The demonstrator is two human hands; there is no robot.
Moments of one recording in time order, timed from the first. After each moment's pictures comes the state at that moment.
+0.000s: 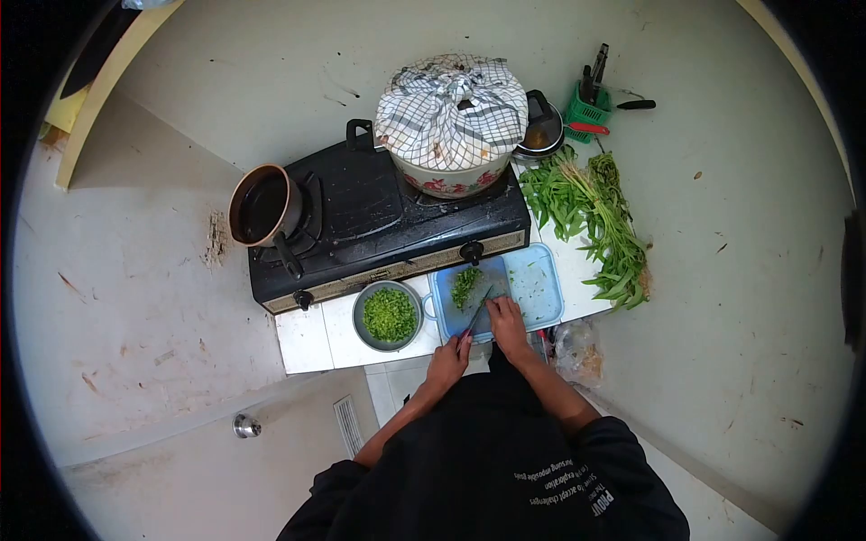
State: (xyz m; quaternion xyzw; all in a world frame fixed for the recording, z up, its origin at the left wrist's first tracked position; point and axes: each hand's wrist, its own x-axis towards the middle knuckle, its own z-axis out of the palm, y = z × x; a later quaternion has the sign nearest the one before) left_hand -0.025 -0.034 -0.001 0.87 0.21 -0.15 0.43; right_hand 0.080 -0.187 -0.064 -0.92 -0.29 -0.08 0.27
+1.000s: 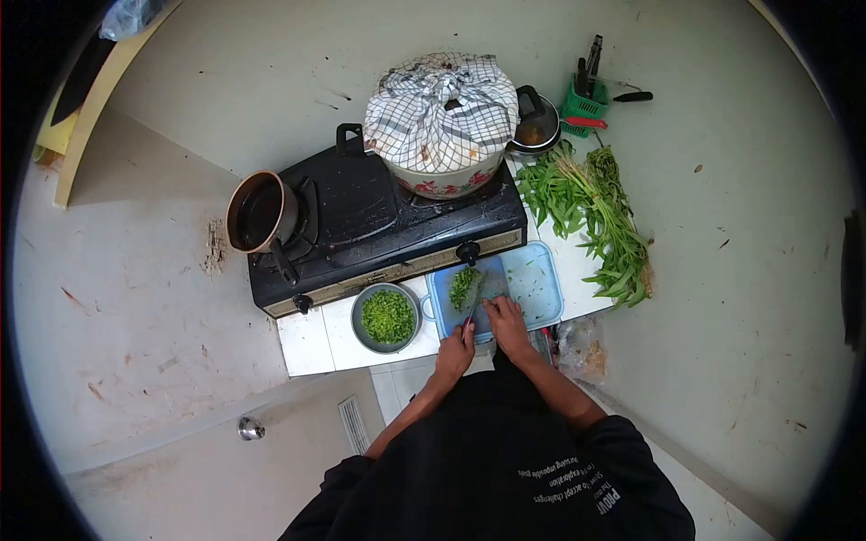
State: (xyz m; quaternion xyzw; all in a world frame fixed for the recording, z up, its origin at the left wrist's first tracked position) left_hand -0.002 -0.051 -0.024 0.88 0.24 -0.12 0.40; right_hand 0.083 -0.194 -0.058 -0.91 -0.30 -0.06 0.27
